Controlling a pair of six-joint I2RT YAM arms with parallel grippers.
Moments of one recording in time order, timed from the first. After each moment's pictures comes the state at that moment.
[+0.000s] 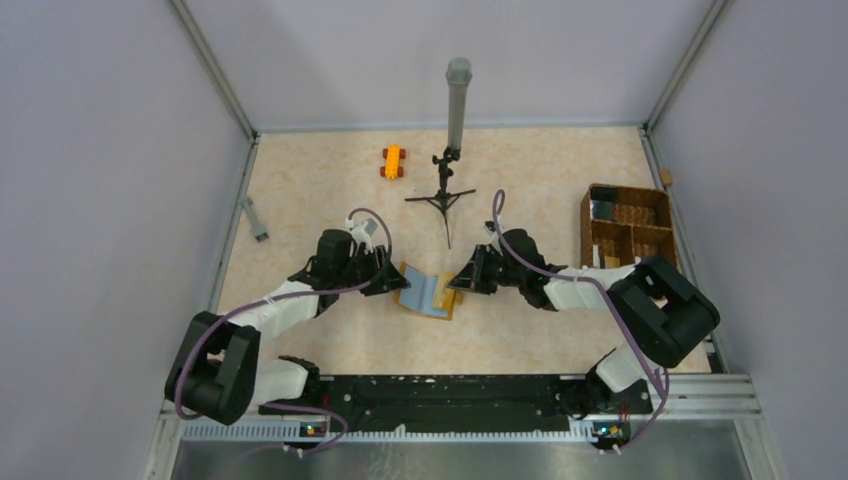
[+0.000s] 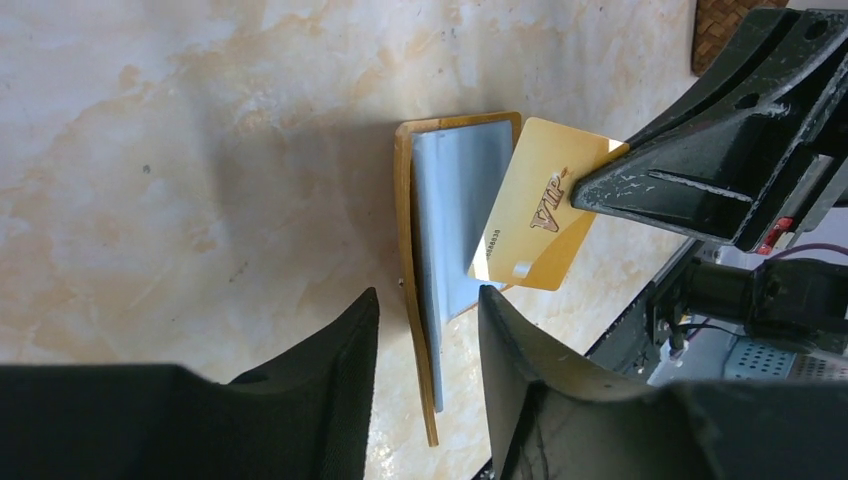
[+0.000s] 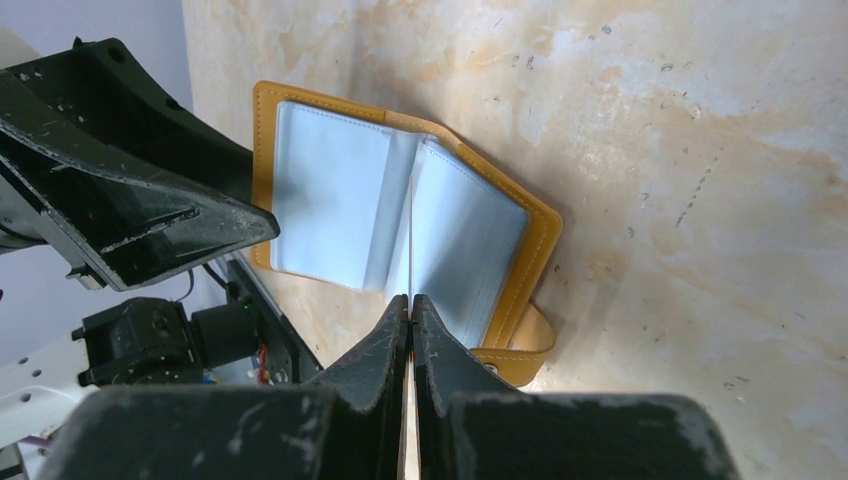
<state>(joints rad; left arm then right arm) -0.34 1.25 0.47 0.07 0.53 -0.59 0.67 1.55 0.56 0.42 -0.38 0.91</state>
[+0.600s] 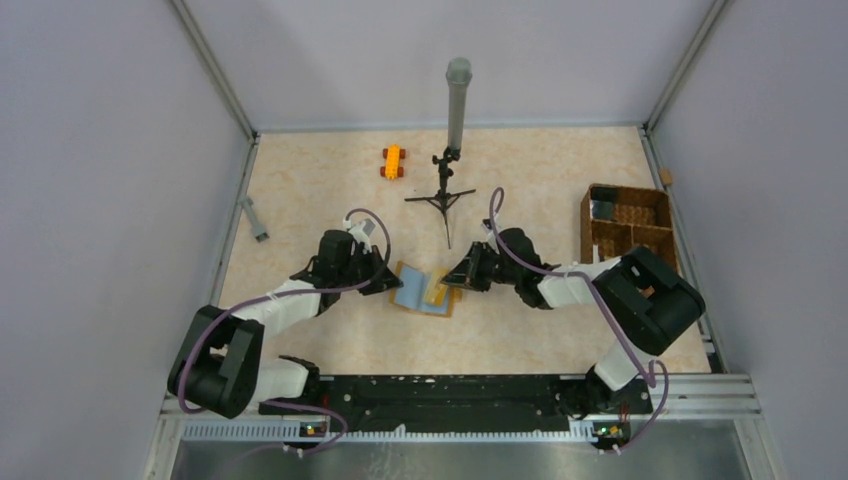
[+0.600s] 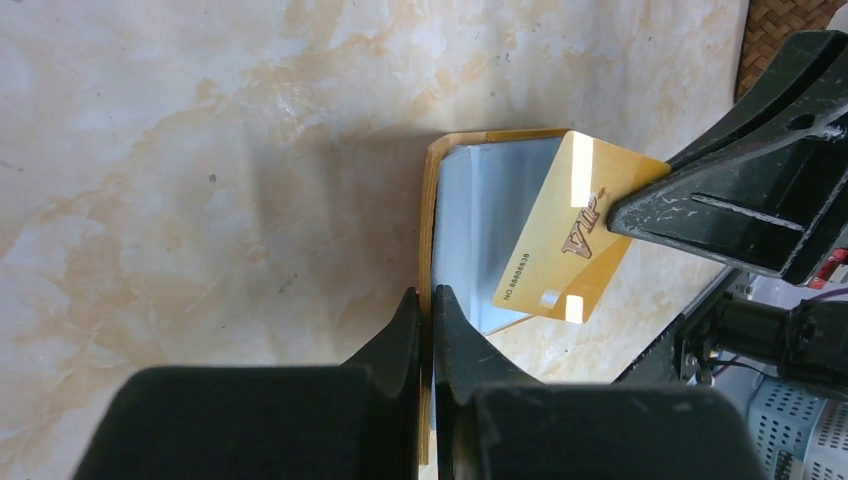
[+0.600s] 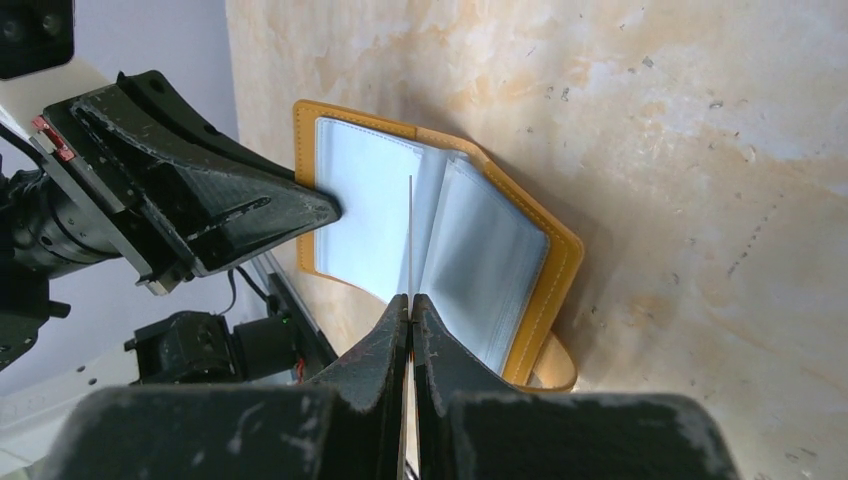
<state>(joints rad) -0.34 1.29 0.47 0.10 0.46 -0.60 0.67 1.62 0.56 0.55 -0.40 1.01</state>
